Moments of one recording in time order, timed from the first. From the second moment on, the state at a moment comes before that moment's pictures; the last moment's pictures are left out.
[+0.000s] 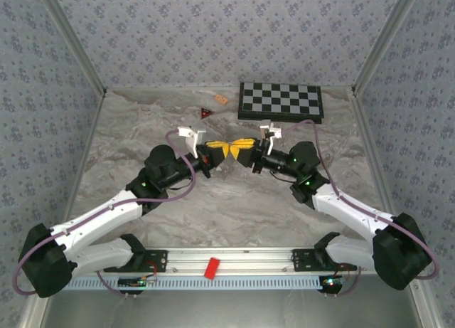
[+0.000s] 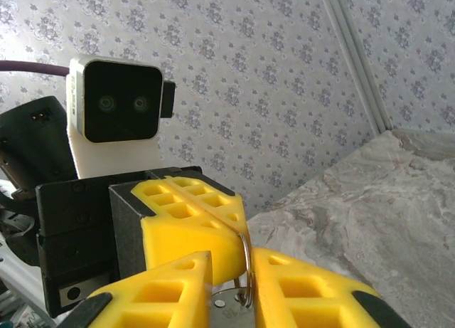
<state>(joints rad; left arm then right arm) -0.80 1.05 0.71 0.35 0.23 -0.48 0.60 1.15 0.62 0.73 -0.63 0.58</state>
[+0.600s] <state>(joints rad) -0.79 1.05 0.71 0.38 0.23 -0.50 0.53 1.28 0.61 1.03 -0.76 0.87</state>
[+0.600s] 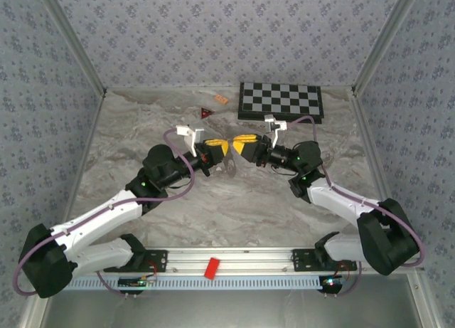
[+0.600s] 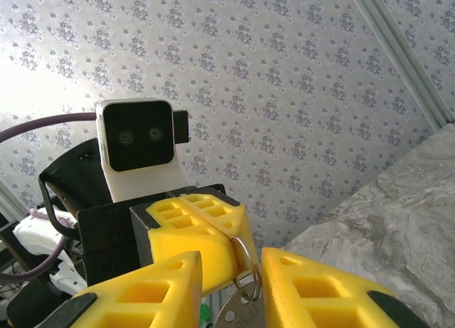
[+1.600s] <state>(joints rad) -0.79 1.05 0.70 0.39 0.24 -0.51 0.52 1.36 0.61 1.19 -0.83 1.01</state>
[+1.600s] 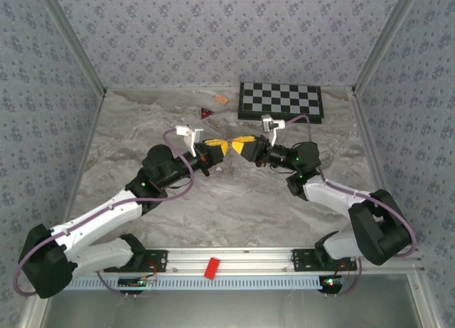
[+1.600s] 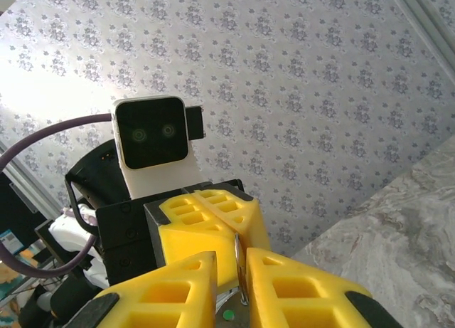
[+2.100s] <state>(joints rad) -0.79 1.05 0.70 0.39 0.24 -0.51 0.52 1.41 0.63 1.24 -0.85 1.06</state>
